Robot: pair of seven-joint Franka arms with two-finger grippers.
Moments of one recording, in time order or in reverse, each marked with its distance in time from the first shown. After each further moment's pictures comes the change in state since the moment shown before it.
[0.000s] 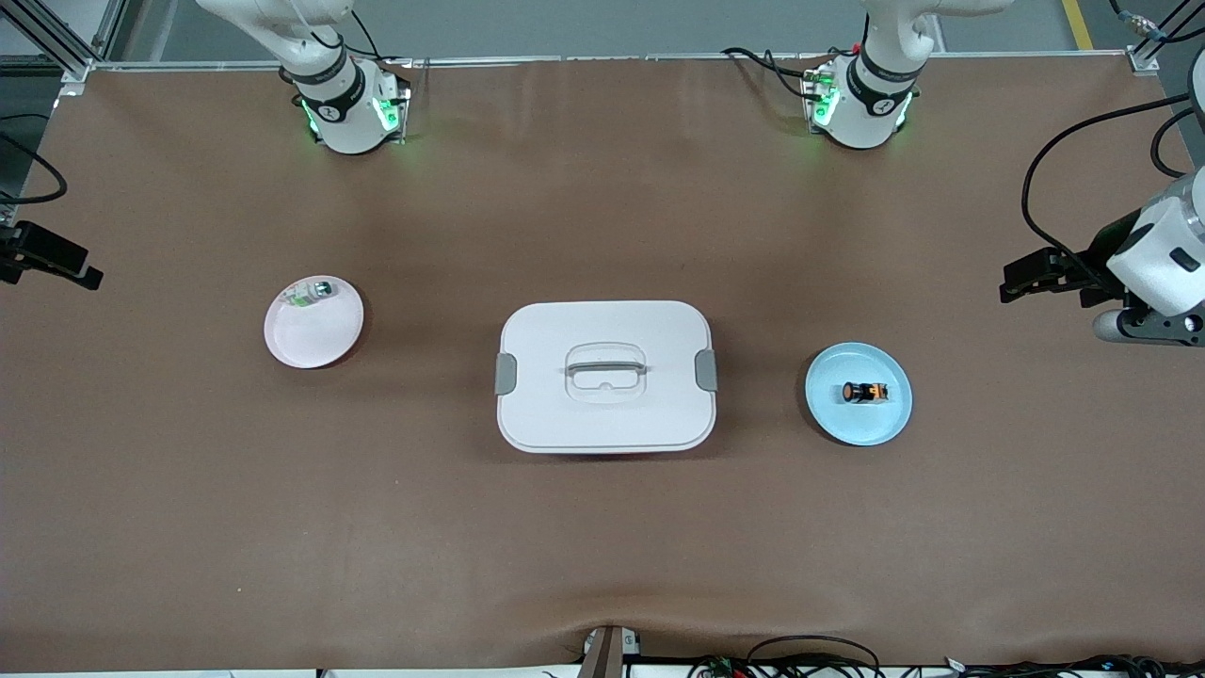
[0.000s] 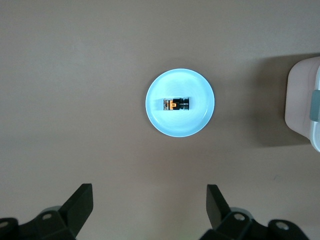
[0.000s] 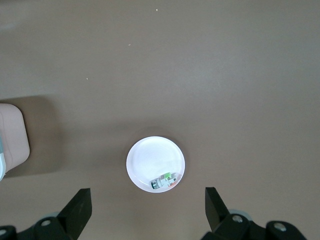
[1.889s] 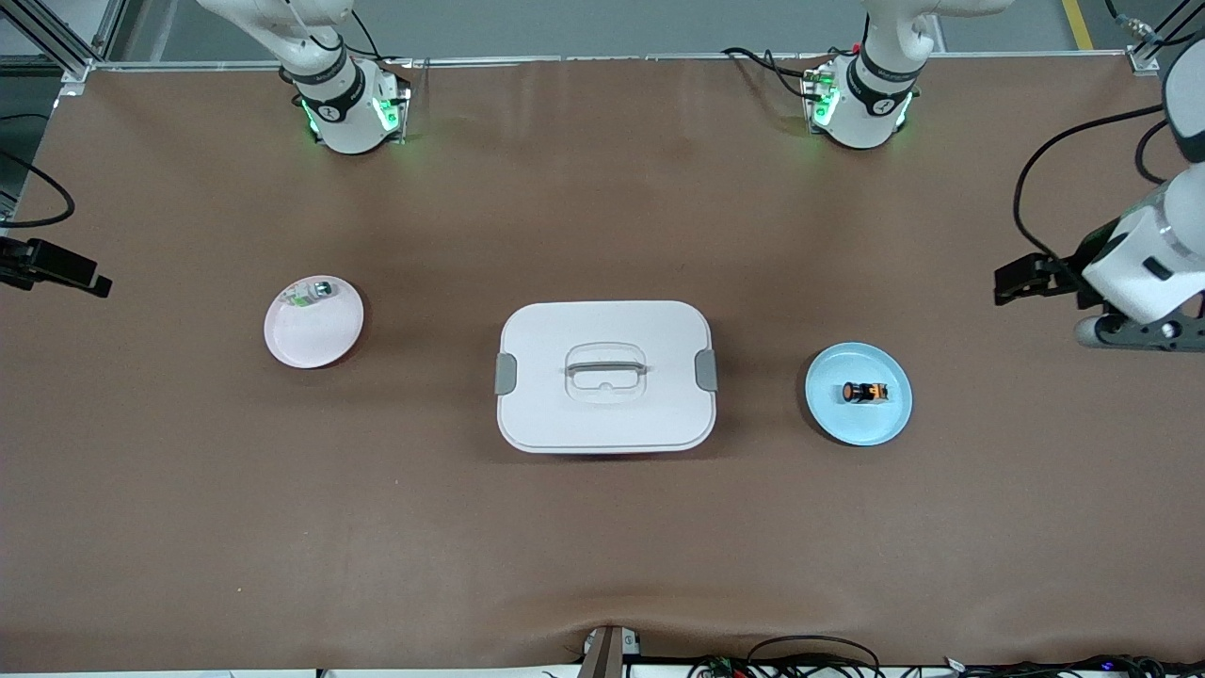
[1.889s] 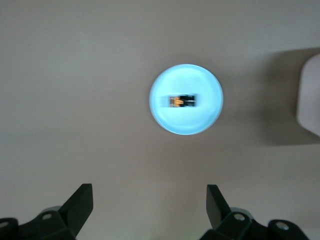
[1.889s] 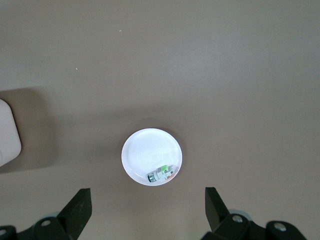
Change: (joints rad) left arm -0.016 0.044 -0.013 0.000 -0.001 -0.008 -0.036; right arm -0.028 0.035 0.004 -0.005 0.000 -0.019 -0.002
